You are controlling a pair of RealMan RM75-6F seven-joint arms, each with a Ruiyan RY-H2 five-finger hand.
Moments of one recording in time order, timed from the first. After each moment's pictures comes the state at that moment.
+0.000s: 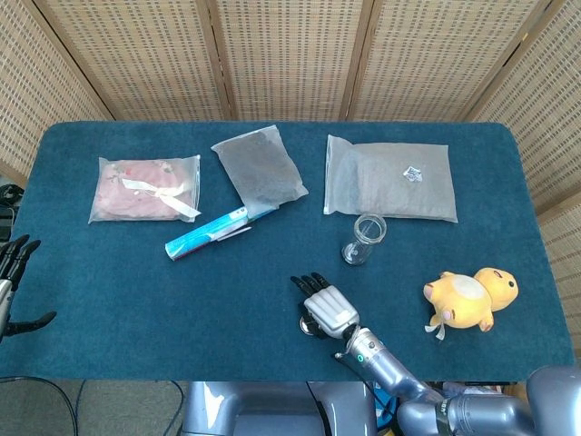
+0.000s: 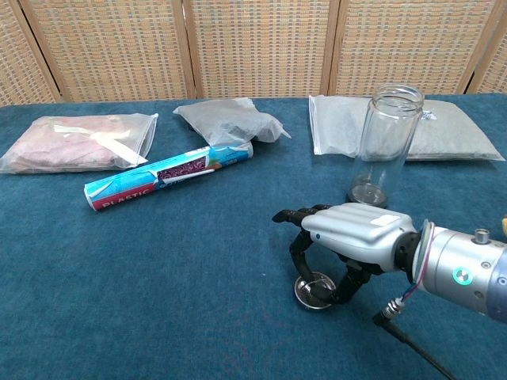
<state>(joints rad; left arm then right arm) -0.13 -0.90 -0.04 -1.83 1.43 1.39 0.02 0.69 -1.67 0.08 -1.59 -1.13 0.89 -0.52</state>
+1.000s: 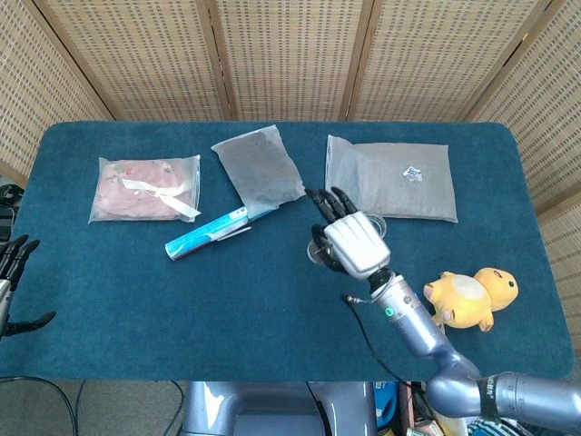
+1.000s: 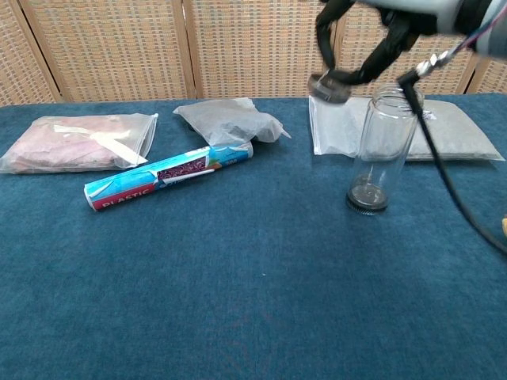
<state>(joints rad) -0.13 -0.90 -0.04 -1.83 1.42 1.39 0.02 0.74 -1.29 0.38 -1.88 -1.10 1.04 -0.53</state>
